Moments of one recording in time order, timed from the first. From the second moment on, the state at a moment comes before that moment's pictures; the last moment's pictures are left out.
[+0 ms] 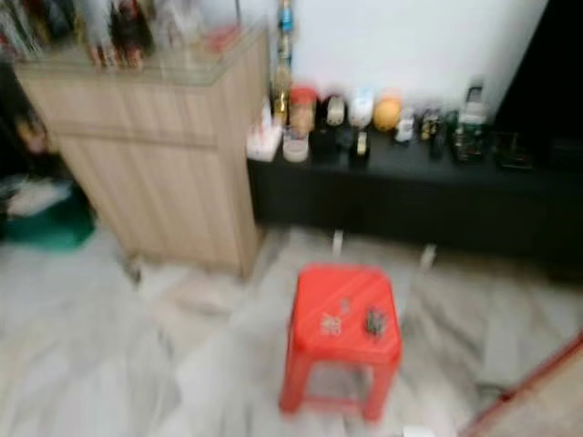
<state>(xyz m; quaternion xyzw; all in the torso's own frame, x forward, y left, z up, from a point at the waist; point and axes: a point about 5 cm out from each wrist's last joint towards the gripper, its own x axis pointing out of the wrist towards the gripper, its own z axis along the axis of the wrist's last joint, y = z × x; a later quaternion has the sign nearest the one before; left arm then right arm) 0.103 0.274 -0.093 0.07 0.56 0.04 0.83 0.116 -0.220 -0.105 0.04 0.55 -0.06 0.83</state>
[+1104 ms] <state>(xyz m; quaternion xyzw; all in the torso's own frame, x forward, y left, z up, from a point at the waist) 0.128 0.234 -0.098 0.09 0.54 0.01 0.84 0.124 -0.220 -0.103 0.05 0.53 -0.09 0.84</state>
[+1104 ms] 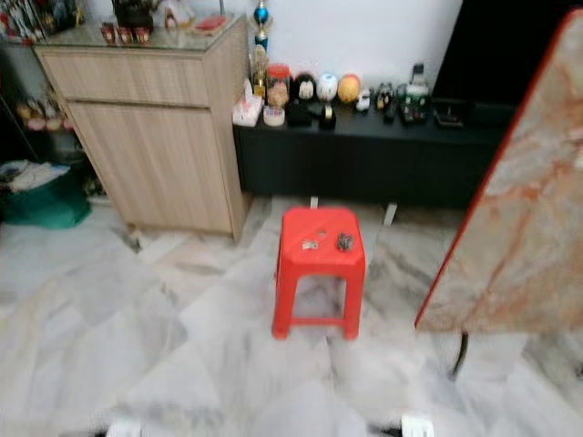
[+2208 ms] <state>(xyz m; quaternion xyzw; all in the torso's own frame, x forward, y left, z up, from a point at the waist) 0.254 0.233 -0.019 0.15 0.28 -0.01 0.95 0.136 -0.207 -0.101 0.08 0.51 -0.09 0.85</state>
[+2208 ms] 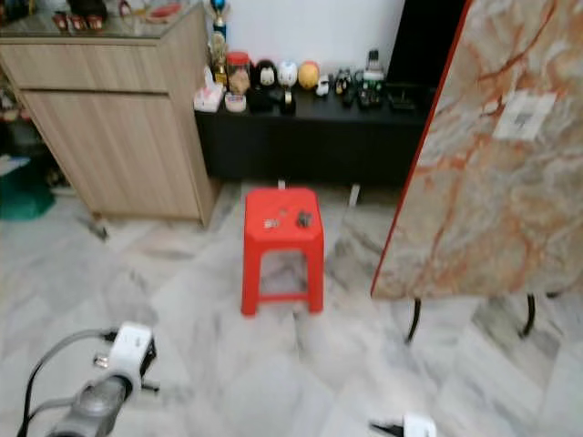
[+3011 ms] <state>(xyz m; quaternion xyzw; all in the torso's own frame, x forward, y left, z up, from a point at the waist) 0.288 0.177 0.053 0.18 0.11 -0.22 0.95 0.274 -0.236 -0.010 0.00 0.27 -0.10 0.96</state>
